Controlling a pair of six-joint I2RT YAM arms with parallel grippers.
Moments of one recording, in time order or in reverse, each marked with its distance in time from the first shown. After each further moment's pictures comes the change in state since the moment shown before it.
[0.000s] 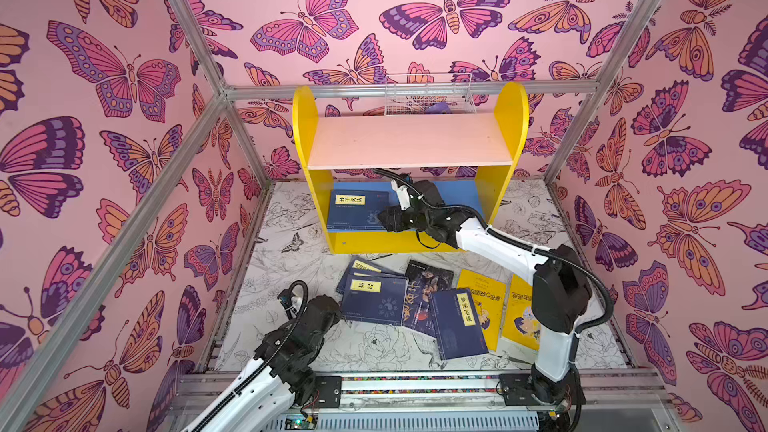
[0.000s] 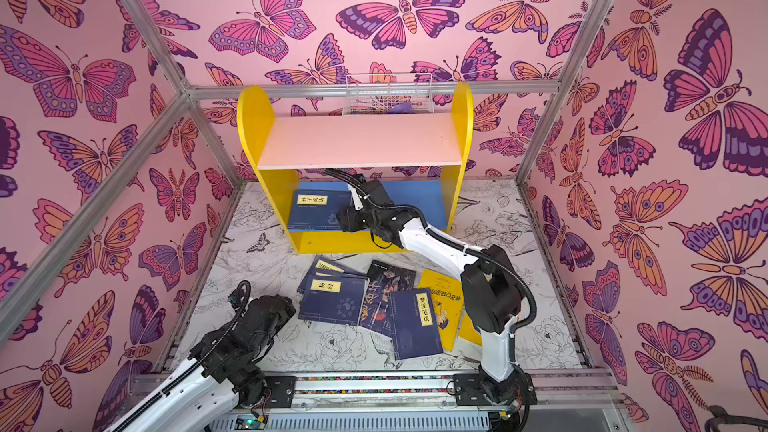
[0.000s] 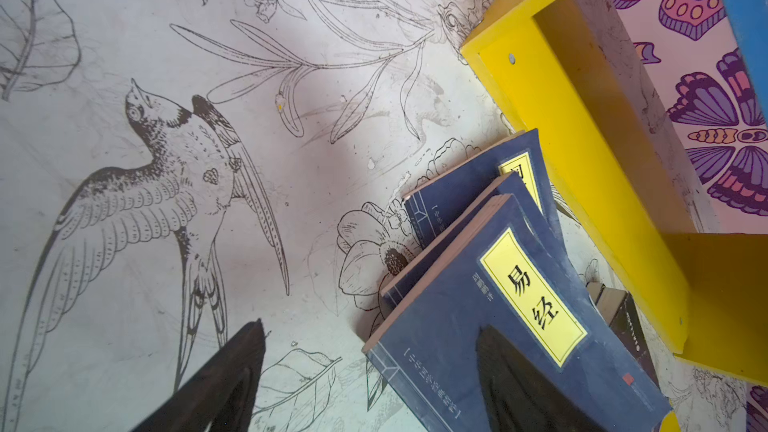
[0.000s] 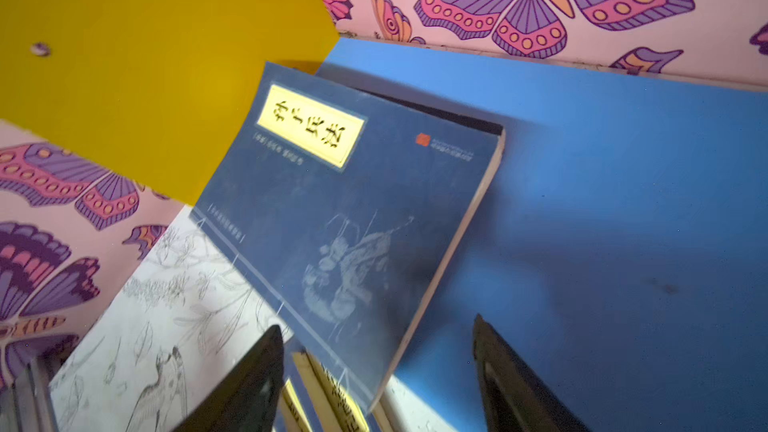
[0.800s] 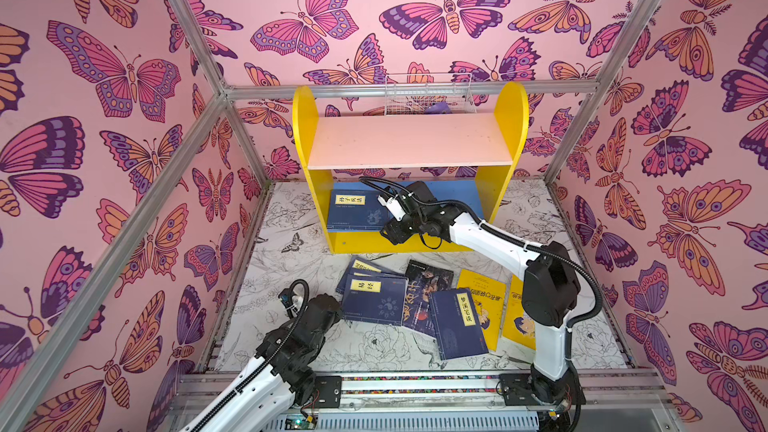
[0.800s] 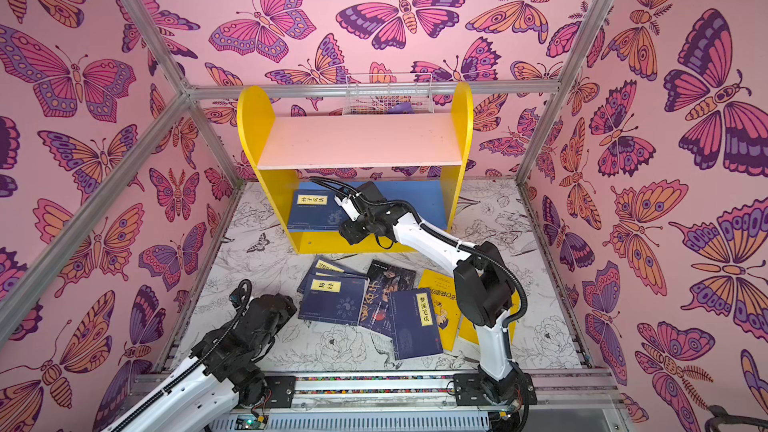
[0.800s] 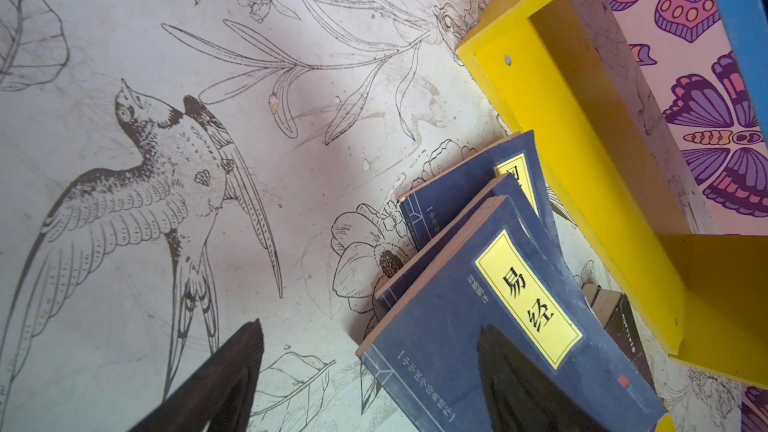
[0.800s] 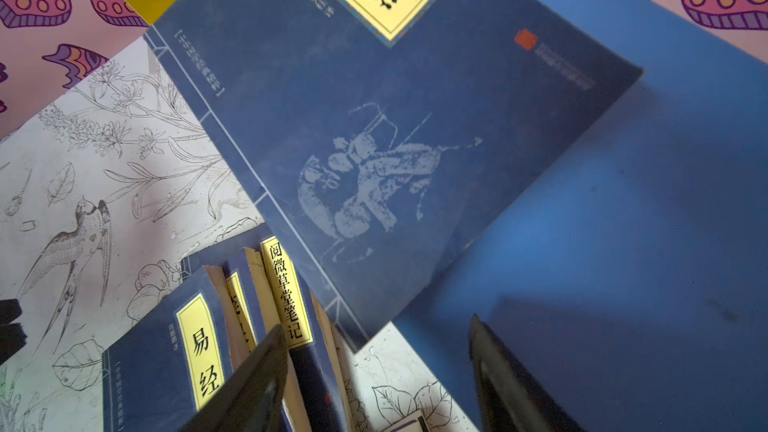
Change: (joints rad) left arm 0.000 0.012 0.000 0.021 0.000 -0.006; right arm 0.008 0.113 0.157 -0.274 -0.038 -0.323
